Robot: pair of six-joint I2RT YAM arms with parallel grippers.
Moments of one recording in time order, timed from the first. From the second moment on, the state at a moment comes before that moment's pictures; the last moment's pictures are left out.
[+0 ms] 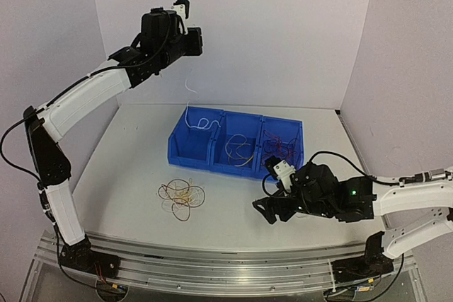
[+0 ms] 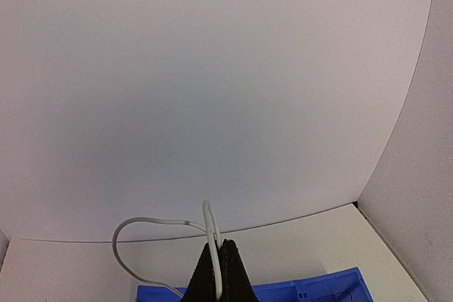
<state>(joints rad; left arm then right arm) -0.72 1.83 2.02 -0.21 -0.40 -0.16 1.15 1.19 0.66 -0.15 0.31 0.31</state>
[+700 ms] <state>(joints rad) -0.64 1.95 1.83 -0.29 -0.16 -0.21 1.15 1.07 0.59 -0.22 0.43 0.36</state>
